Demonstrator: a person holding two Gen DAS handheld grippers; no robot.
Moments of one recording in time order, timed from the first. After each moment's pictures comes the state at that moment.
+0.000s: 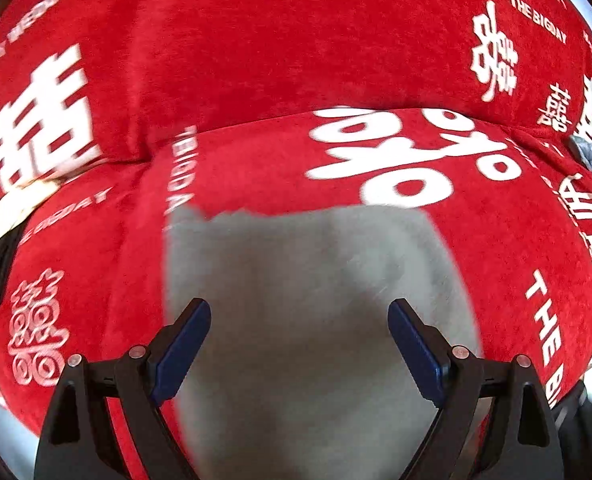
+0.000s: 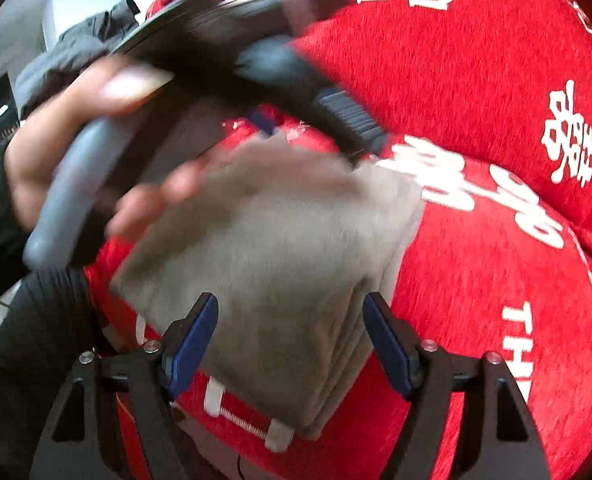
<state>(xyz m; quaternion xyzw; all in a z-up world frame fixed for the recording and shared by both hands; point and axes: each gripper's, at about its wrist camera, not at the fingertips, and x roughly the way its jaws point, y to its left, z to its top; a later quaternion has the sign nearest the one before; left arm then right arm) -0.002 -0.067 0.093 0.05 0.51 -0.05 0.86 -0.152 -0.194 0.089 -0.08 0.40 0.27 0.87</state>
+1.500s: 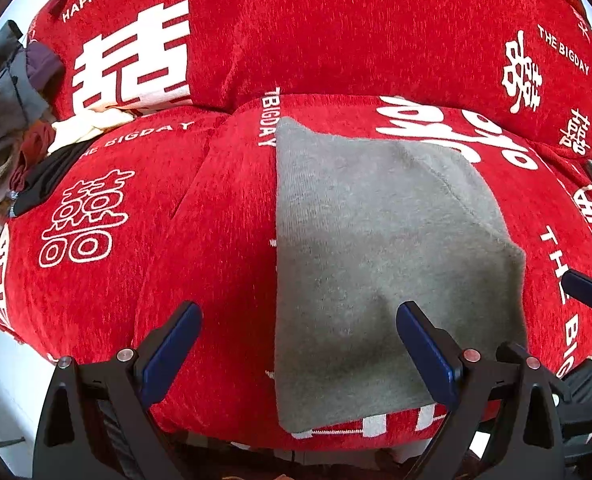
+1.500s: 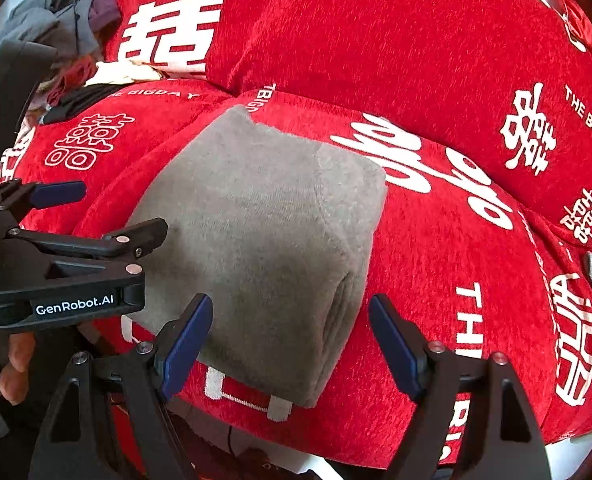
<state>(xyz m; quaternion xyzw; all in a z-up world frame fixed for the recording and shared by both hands) -0.119 -0.008 0.080 0.00 0.49 0.03 0.87 -0.154 -0.162 0.112 -0.13 0.48 0.15 0.86</state>
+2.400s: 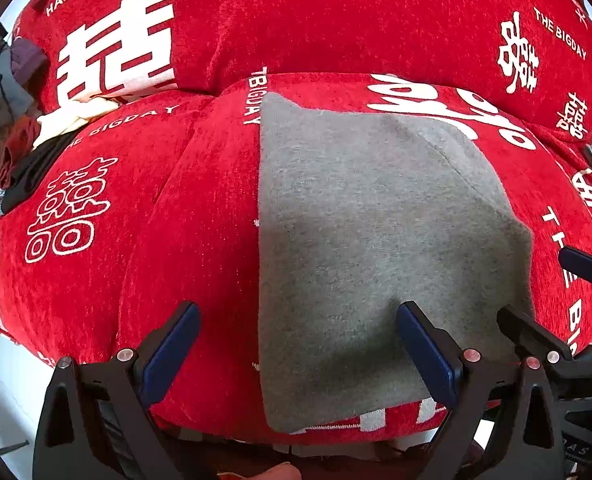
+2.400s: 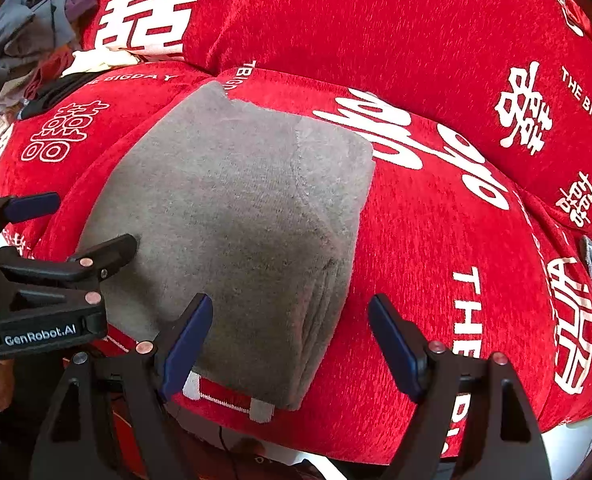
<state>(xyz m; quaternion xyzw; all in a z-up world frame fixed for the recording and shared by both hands) -0.116 -0.013 0.063 0.01 0.51 0.01 0.86 -0.136 -0.167 0.093 -0.13 0.51 0.12 0.84</state>
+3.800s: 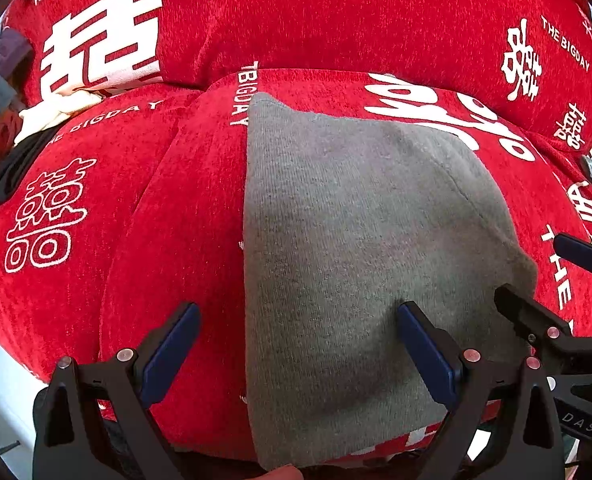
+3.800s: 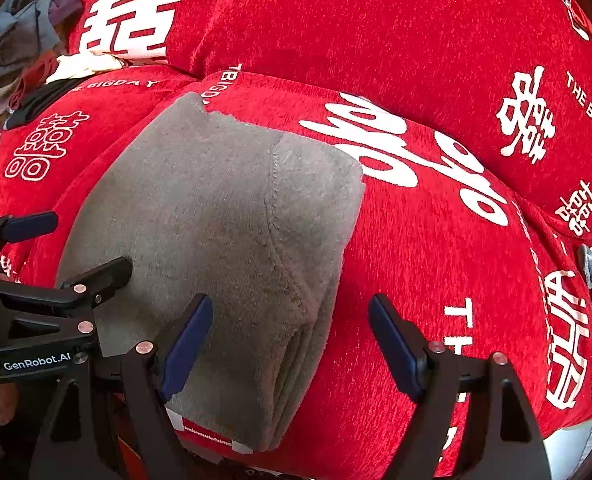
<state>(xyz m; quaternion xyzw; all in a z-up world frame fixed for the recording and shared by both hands) -0.086 -0.004 0.056 -0.01 0.52 -0.01 0.85 -0.097 -0.165 0.095 -0.13 0.51 0.11 0.84</state>
